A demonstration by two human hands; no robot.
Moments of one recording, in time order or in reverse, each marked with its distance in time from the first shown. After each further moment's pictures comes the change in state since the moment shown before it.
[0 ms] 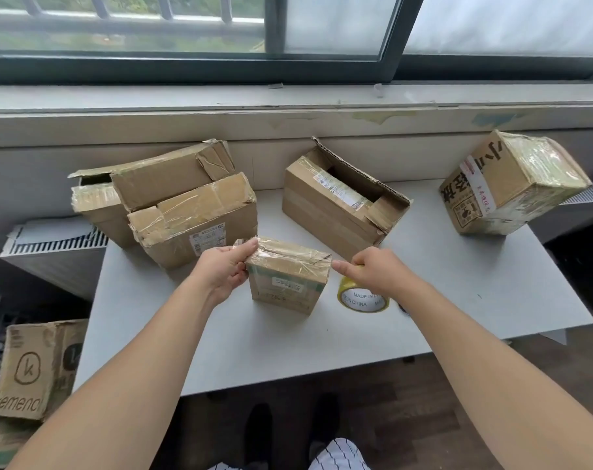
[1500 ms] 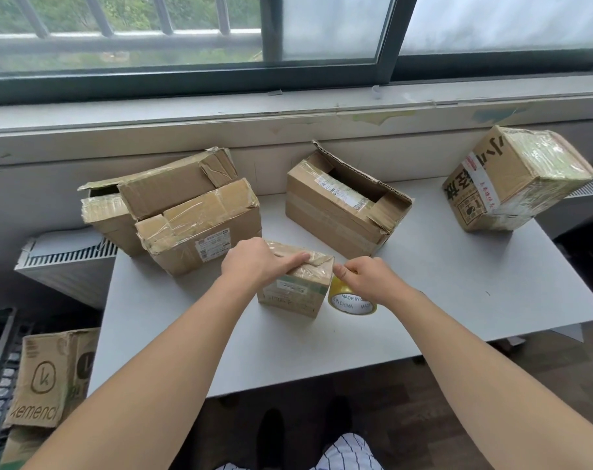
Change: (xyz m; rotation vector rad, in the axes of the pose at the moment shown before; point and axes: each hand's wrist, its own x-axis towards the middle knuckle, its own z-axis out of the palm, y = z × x) left_hand -0.008 0.011 0.049 1.501 0.227 0.345; right_hand 0.010 0.004 0.032 0.085 0.013 -0.092
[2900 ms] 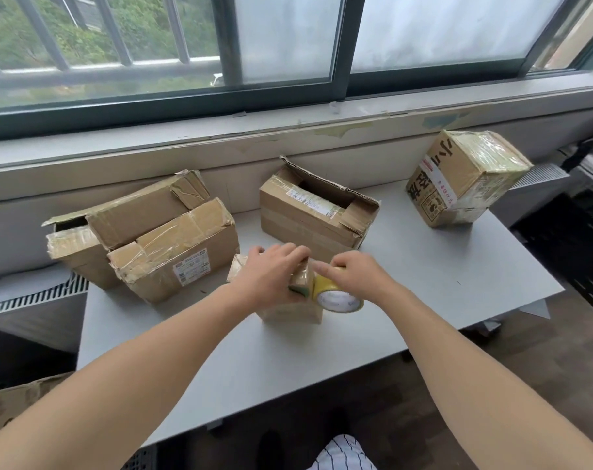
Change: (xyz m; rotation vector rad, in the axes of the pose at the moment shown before) left_hand 0.004 0.021 0.021 0.212 0.075 0.866; right_hand -0.026 -0.020 -0.024 0.118 0.180 0.078
